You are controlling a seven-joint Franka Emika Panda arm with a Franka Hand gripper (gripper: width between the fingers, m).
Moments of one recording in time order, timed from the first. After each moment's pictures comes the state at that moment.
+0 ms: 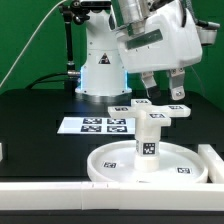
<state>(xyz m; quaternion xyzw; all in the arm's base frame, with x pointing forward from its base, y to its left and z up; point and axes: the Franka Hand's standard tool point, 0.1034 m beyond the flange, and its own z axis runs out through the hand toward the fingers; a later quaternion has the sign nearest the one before) 0.572 0.057 0.126 -0.81 0.56 0.02 0.15</state>
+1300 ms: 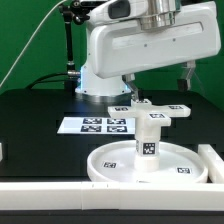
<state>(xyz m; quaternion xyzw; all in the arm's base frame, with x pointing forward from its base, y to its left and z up) 0.566 0.054 0.129 -0.98 -0.15 -0.03 0.08</state>
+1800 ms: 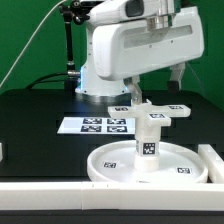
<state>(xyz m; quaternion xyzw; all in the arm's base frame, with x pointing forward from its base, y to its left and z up) 0.569 0.046 0.122 -0.93 -0.36 -0.04 0.04</state>
